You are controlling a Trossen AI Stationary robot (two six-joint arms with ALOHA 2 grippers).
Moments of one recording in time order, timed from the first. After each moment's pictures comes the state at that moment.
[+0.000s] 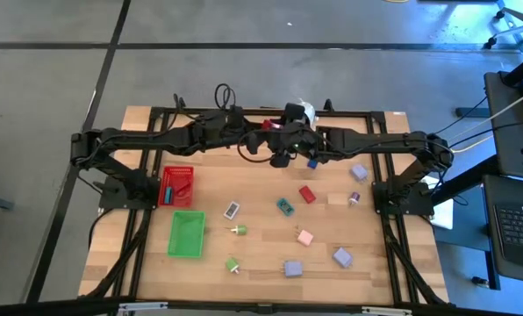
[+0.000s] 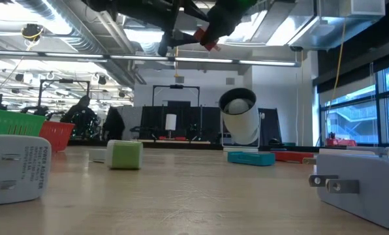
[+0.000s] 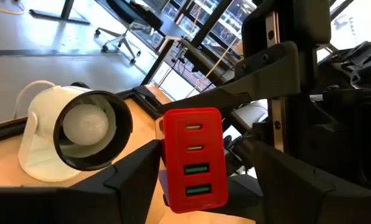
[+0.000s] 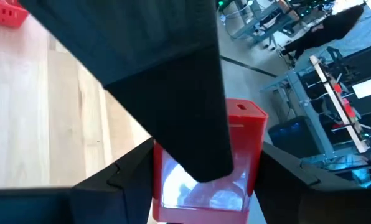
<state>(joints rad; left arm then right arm) 0.25 1.41 1.00 0.29 -0.08 -0.65 -0.04 1.63 1.46 -0.44 0.62 -0.40</state>
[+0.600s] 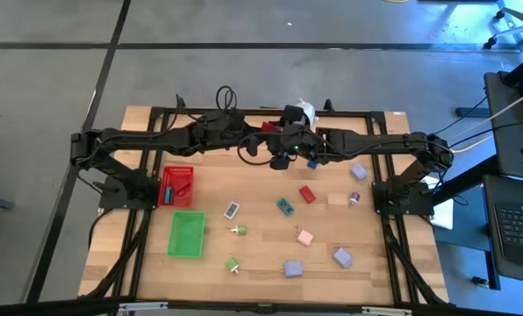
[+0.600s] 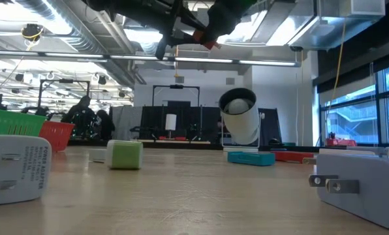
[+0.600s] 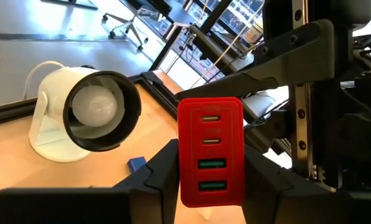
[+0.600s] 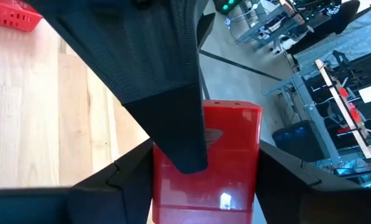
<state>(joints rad) 0.25 1.41 1.00 0.22 -0.09 -0.67 -0.02 1.63 1.46 -0.44 0.60 -0.40</state>
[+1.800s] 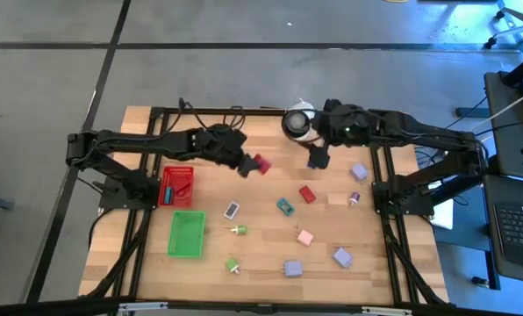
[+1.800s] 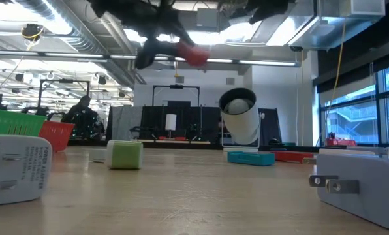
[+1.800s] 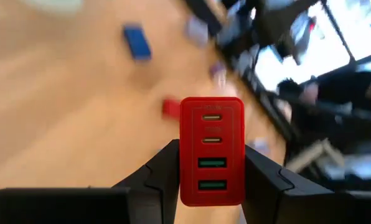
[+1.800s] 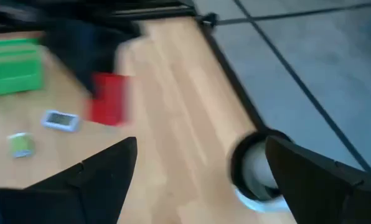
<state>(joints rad) 0.19 1.37 1.01 -0.18 0.14 -0.82 -0.08 1.29 1.46 -0.87 0.30 0.05</state>
